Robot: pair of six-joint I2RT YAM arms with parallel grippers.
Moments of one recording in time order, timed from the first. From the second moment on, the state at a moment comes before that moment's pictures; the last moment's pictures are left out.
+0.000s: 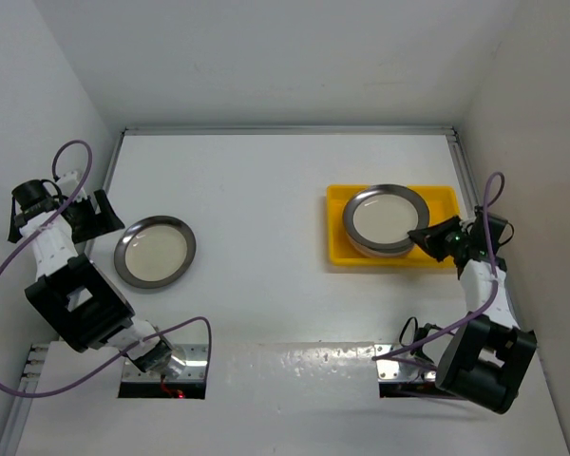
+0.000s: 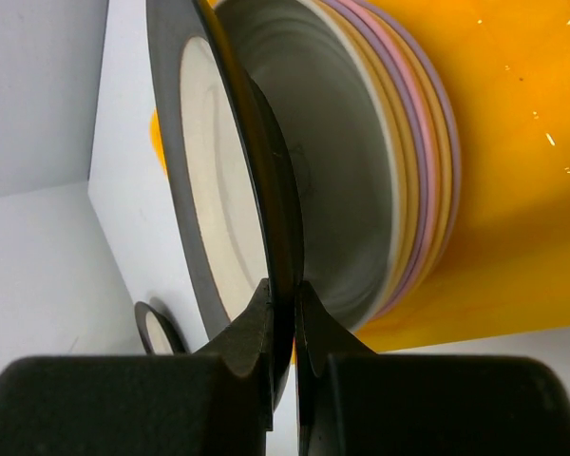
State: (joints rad) left arm 0.73 1.44 1.15 -0.71 0.48 0.29; right arm -0.46 1.09 0.52 -0.19 -0.60 0.74
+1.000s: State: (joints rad) left arm 0.73 1.44 1.13 -0.71 0.49 0.30; right arm -0.40 1.12 0.58 -0.40 -0.29 0.56
